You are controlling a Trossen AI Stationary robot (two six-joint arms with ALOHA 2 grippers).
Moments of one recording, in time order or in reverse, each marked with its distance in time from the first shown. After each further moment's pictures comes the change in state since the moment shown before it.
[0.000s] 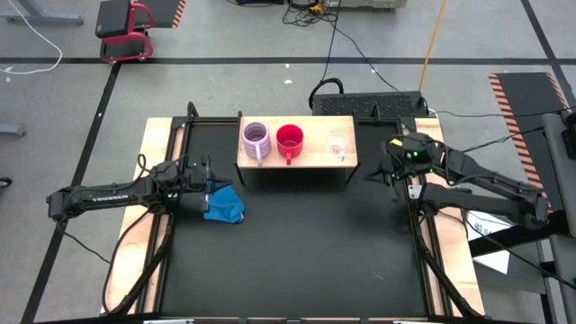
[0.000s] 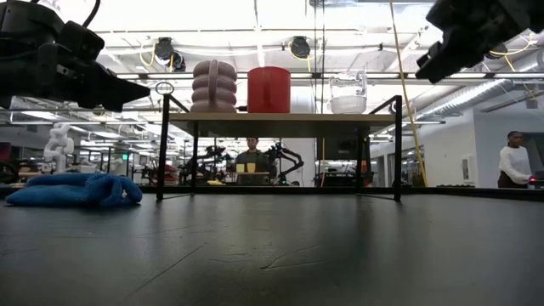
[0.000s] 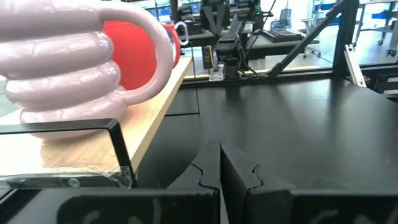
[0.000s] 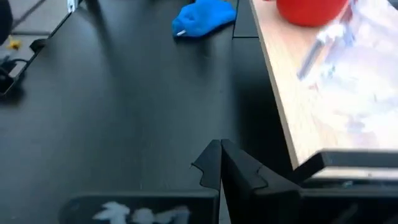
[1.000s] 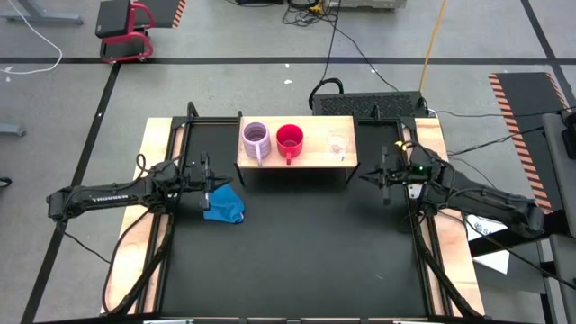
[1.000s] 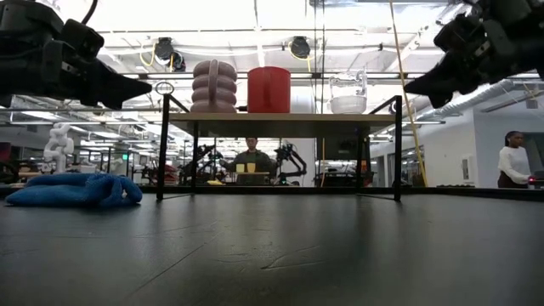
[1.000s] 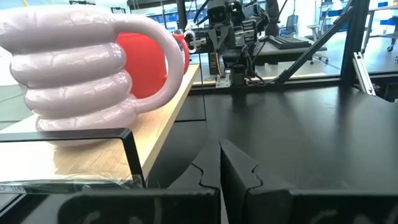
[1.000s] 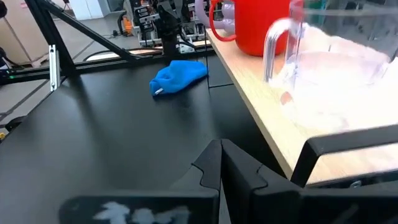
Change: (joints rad) left arm 0.000 -0.001 0.000 0.029 -0.027 -0.006; right arm -0.001 -0.210 -0.363 0.484 0.056 0.263
